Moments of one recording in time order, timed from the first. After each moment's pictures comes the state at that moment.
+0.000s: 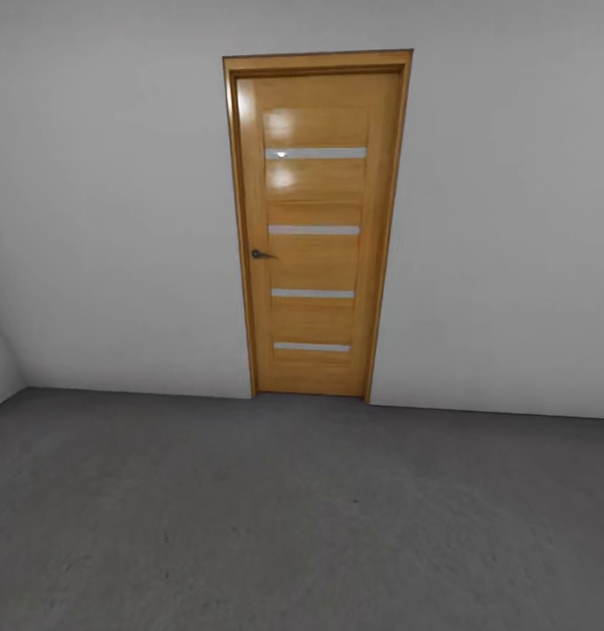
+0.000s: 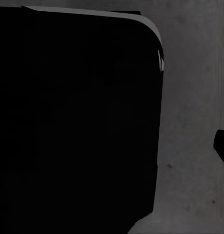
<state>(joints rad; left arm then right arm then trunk) 0.00 0.00 0.03 -0.03 0.15 -0.02 0.01 0.00 0.00 0.00 0.00 0.00 -0.08 0.00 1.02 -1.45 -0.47</state>
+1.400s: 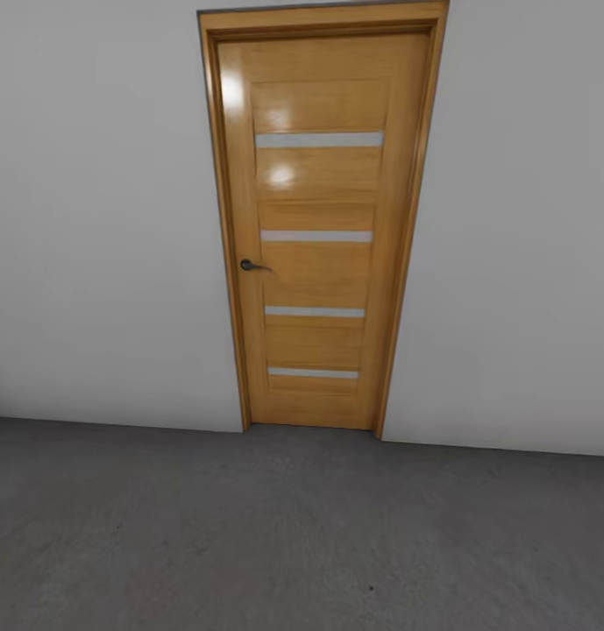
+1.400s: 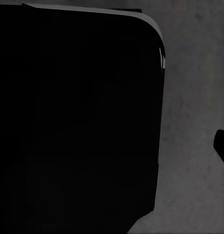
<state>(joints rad) 0.00 0.00 0.03 -0.03 0.15 -0.03 0.01 0.00 0.00 0.00 0.00 0.00 -0.08 0.00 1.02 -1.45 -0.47</state>
